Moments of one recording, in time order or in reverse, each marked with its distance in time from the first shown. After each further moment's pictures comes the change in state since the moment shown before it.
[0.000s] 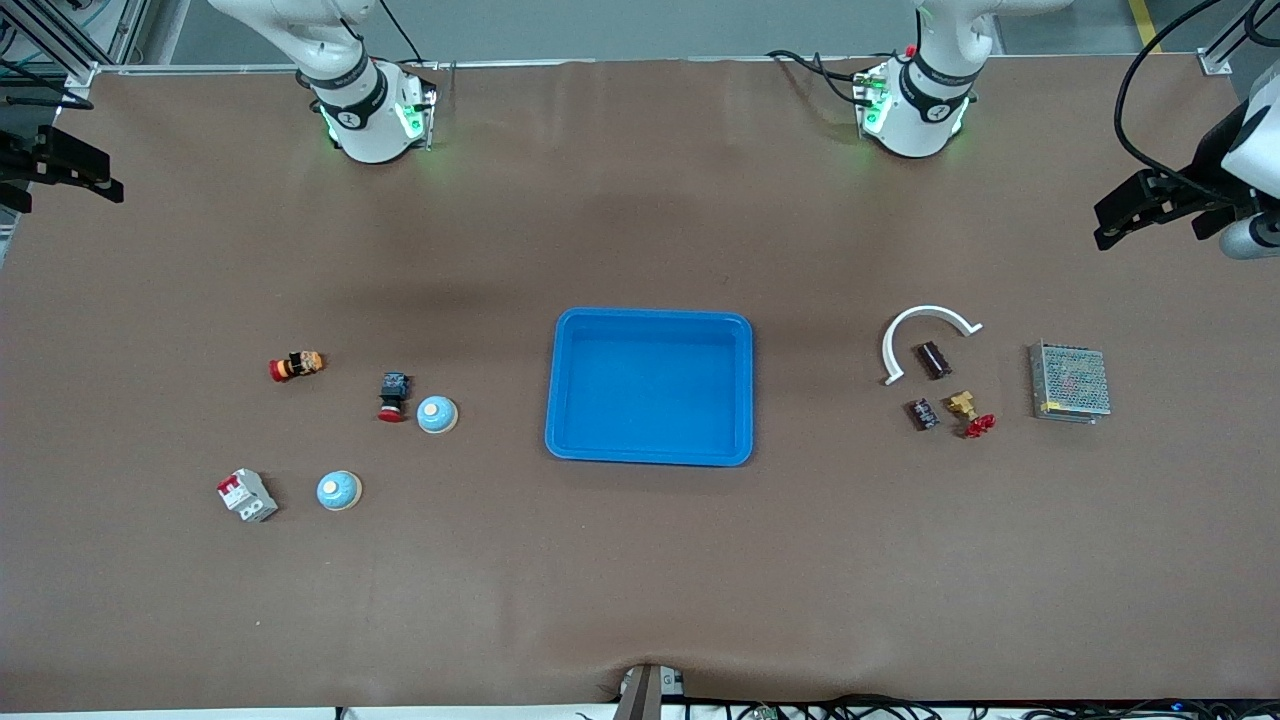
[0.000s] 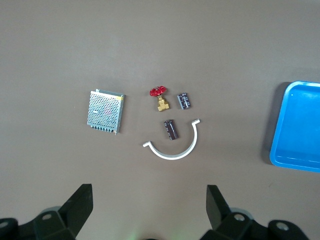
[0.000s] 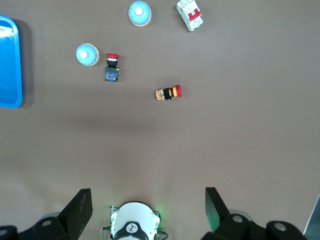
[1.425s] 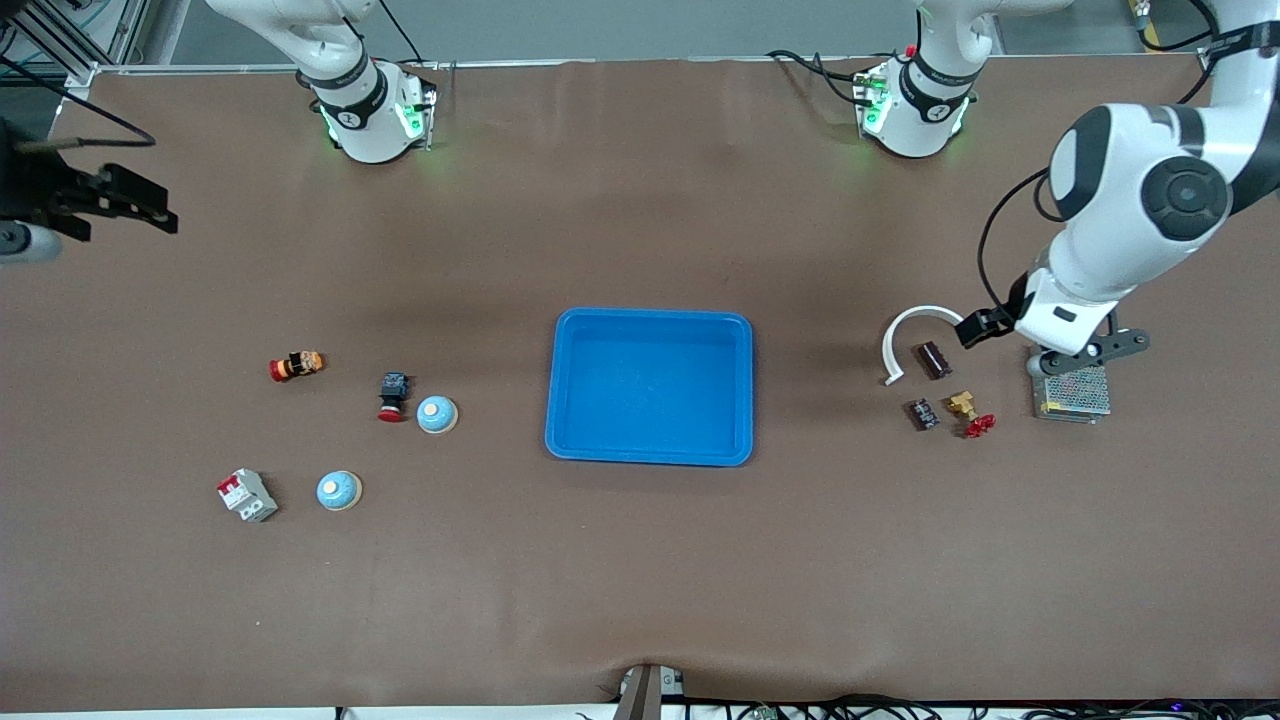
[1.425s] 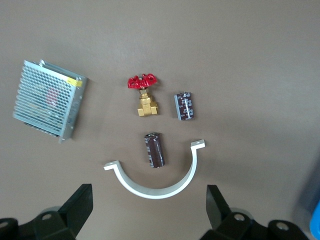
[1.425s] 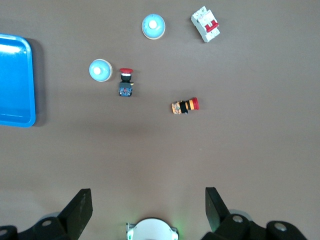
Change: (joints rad) left arm -0.008 0.047 -0.017 -0.656 0.000 0.685 -0.265; right arm 0.064 0.032 0.017 -0.067 0.032 0.122 0.121
